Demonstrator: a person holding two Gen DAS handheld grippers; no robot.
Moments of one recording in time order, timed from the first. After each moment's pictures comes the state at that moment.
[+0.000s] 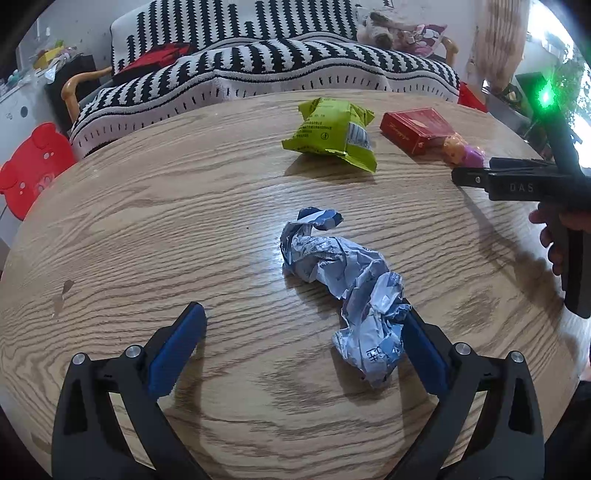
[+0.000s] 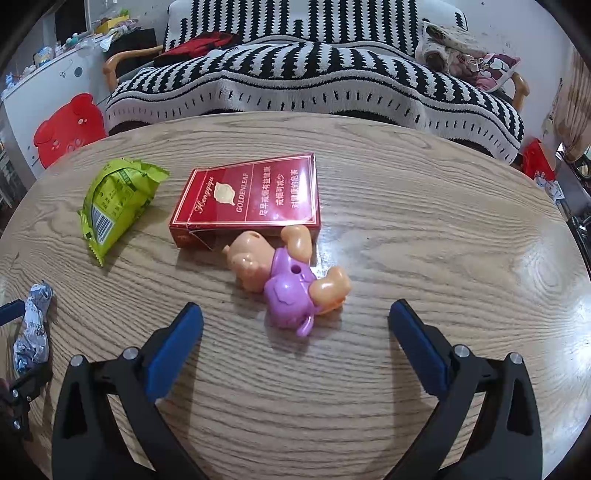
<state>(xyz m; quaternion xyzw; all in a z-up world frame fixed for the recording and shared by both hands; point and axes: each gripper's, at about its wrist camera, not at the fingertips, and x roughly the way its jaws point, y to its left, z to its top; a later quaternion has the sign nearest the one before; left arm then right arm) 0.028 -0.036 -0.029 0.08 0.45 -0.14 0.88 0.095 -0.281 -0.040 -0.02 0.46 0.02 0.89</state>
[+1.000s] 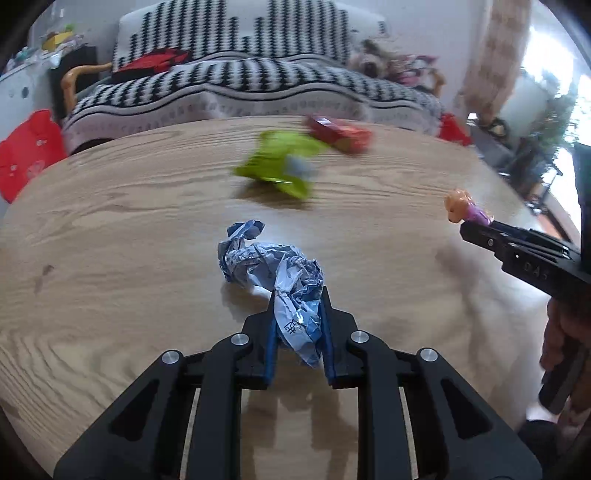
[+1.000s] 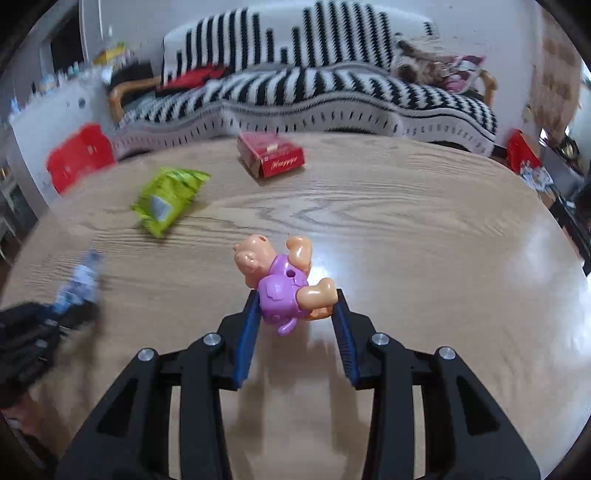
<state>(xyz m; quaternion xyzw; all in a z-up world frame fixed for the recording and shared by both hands) -0.011 -0.072 0.000 0.01 0.42 -0.18 0.89 -0.047 -0.294 0.013 0.05 0.39 0.01 0.92</state>
